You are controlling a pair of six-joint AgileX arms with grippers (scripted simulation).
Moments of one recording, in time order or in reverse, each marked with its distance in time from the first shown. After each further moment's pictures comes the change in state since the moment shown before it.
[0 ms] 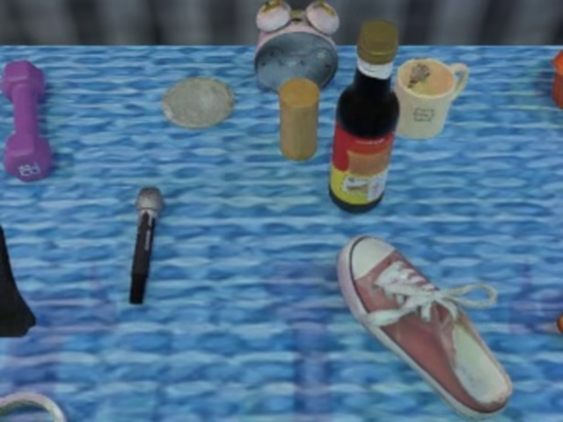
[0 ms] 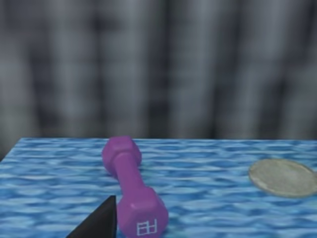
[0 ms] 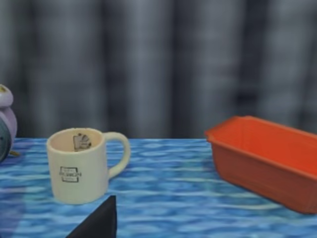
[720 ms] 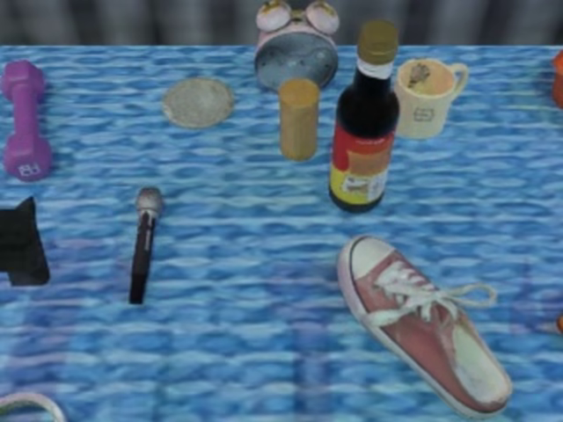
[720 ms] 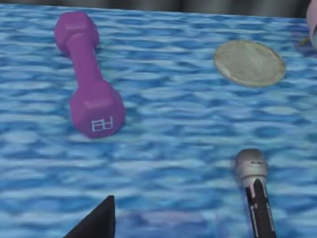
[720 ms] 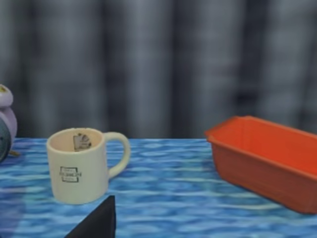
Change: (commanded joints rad) left arm -0.081 0.571 0.419 -0.280 0.010 -0.077; right arm 0.000 0.000 0.000 0.000 0.000 0.000
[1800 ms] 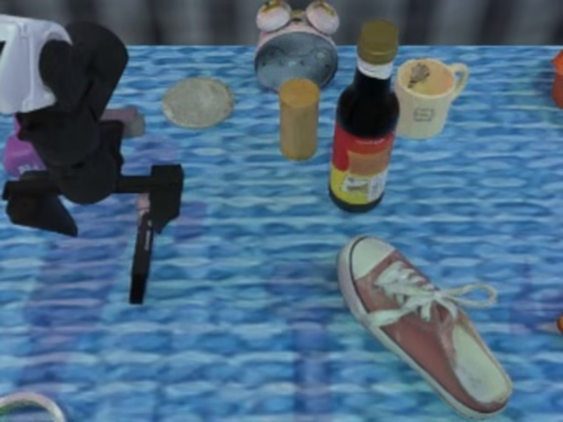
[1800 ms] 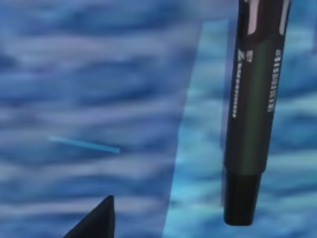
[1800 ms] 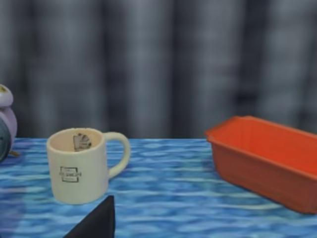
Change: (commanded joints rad) left arm -0.178 1.330 0.890 -0.608 0.024 -0.157; right arm 0.000 0.000 0.000 0.000 0.000 0.000
